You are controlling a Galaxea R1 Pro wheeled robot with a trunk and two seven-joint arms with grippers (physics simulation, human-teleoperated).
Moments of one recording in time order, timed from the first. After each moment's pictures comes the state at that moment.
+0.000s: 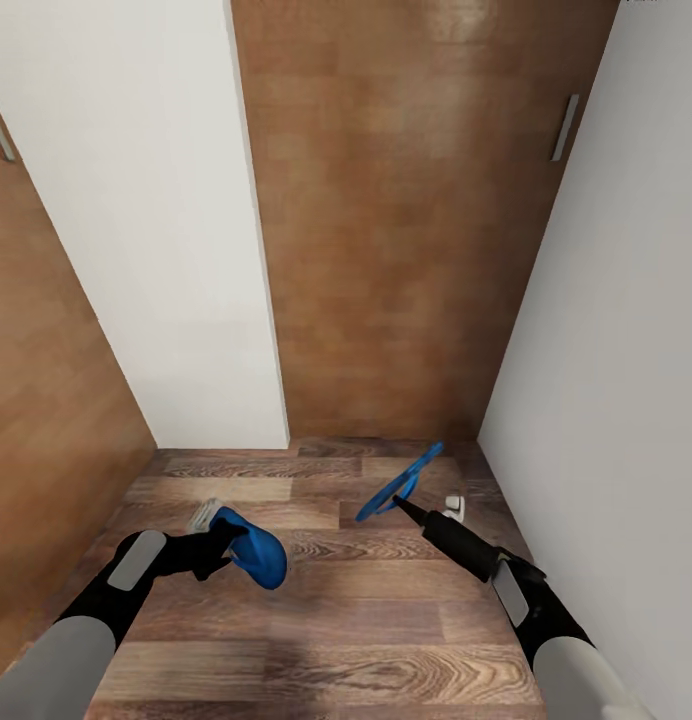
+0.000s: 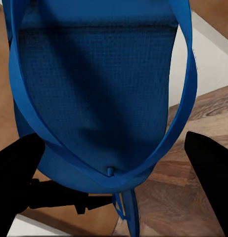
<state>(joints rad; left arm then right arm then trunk) -0.66 0.15 0.04 -0.62 1.10 0.74 0.12 -0.63 0.03 -0.36 -0.58 -0.25 0.30 1.14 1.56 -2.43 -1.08</state>
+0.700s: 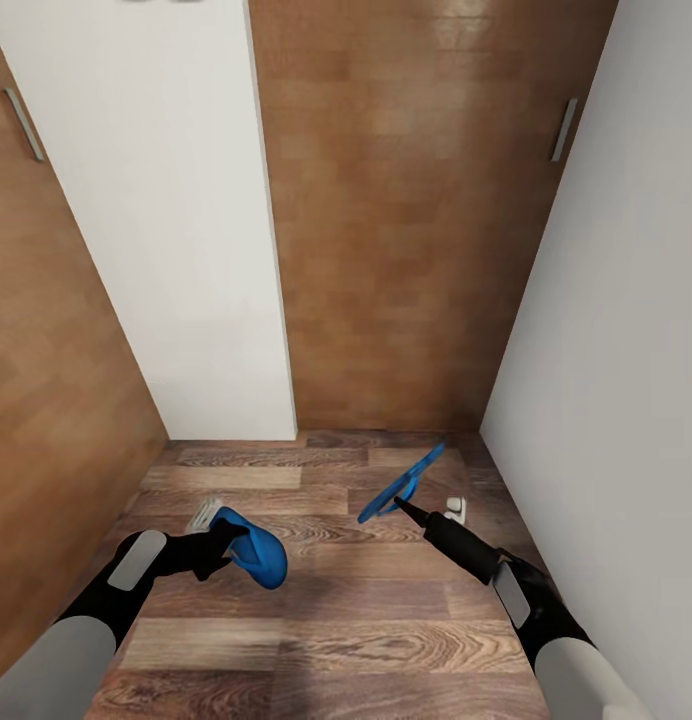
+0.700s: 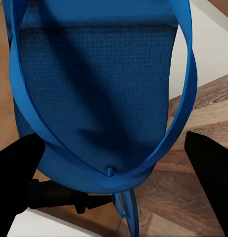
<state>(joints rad) -0.66 0.15 0.04 -0.62 1.10 0.74 0.12 -0.63 0.02 -0.36 -0.57 -0.25 0.30 1.14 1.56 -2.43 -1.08</state>
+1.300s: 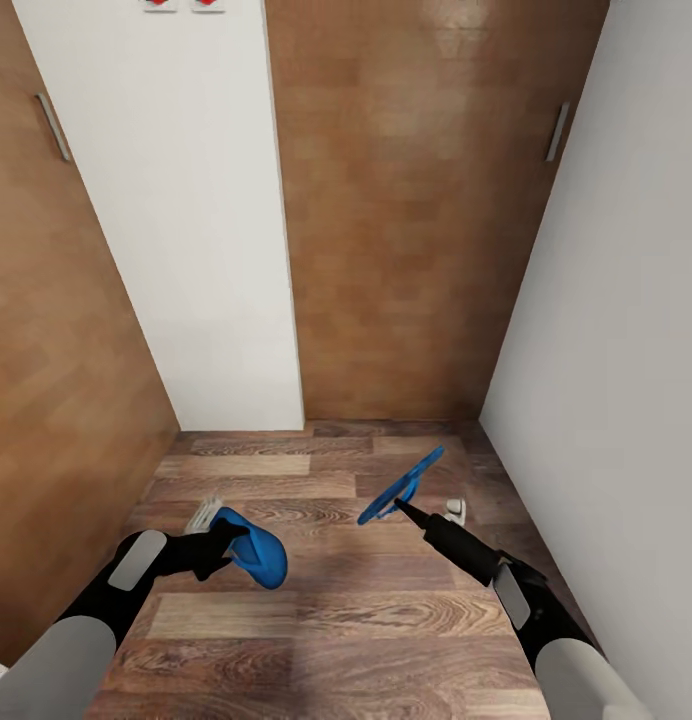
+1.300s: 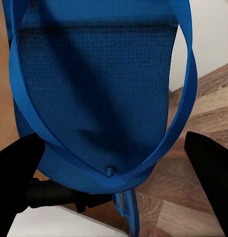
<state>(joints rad) -0.66 0.15 0.04 -0.62 1.10 0.74 0.12 -0.63 0.02 -0.36 -0.56 -0.25 0.30 1.14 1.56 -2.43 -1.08</state>
